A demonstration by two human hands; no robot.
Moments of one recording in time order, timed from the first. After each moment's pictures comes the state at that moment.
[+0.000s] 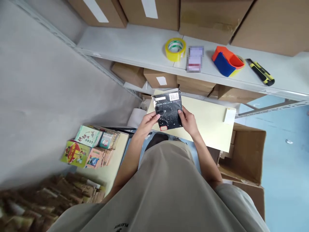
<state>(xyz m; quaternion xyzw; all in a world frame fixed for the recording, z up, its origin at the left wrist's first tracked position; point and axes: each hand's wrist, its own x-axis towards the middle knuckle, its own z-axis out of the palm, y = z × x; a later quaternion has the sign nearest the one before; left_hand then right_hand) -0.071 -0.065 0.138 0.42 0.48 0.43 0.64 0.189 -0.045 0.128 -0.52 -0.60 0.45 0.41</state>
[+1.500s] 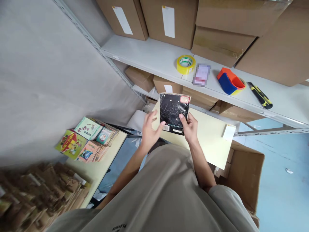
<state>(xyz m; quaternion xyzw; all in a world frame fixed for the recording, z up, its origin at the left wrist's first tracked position) -0.025 -0.102 0.180 0.48 0.59 0.54 0.36 0.176 -0.043 0.162 -0.49 -0.47 0.52 0.52</state>
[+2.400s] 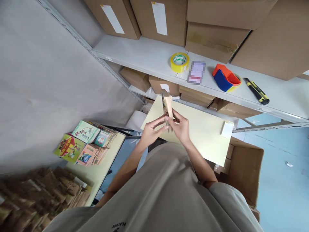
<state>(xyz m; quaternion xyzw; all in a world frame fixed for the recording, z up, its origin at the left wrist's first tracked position) -0.011 -0.087 0.181 0.45 0.53 0.50 0.52 0.158 -0.041 0.174 -0.47 -0.49 0.56 0.48</state>
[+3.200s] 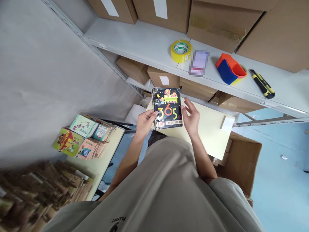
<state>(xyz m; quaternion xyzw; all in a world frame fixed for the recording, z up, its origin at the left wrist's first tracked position) -0.031 -0.071 0.165 0.35 0.57 0.52 0.53 0.201 -0.021 0.144 -0.51 -0.49 0.48 0.52</state>
